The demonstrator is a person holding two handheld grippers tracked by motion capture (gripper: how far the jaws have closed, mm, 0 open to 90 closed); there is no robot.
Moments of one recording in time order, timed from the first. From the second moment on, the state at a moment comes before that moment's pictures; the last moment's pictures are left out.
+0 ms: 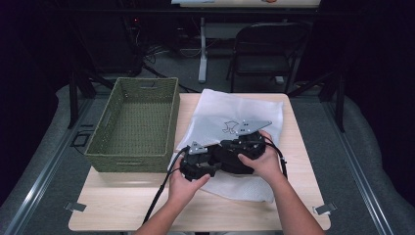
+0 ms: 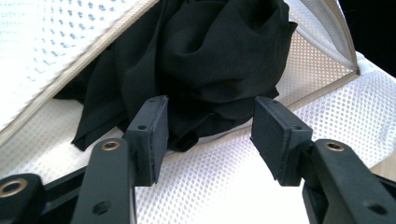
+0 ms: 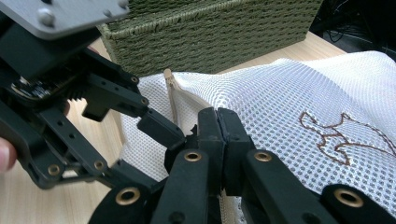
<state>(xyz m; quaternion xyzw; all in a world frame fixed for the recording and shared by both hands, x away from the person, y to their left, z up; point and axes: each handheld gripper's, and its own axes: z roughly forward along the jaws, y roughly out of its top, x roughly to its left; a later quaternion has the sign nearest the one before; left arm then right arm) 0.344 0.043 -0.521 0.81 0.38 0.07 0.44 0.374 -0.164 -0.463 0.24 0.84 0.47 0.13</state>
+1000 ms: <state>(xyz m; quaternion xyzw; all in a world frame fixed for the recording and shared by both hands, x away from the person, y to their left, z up) 0.365 0.023 -0.559 0.82 0.40 0.06 0.40 0.374 -0.163 -0.463 0.24 0.84 0.47 0.13</state>
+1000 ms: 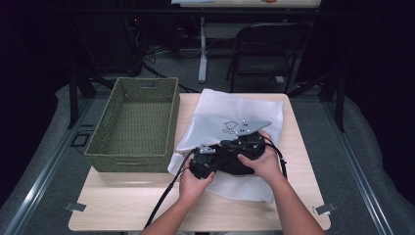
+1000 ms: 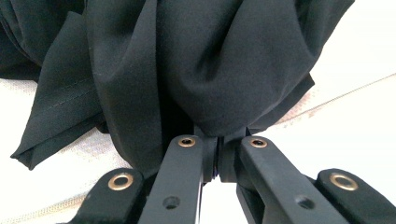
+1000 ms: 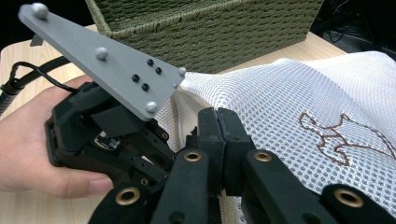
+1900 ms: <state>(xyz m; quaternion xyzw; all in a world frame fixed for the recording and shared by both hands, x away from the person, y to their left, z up) 0.407 0.028 -0.558 0.77 0.46 0.11 0.43 0.372 -0.162 -0.461 0.23 0.84 0.46 0.13</state>
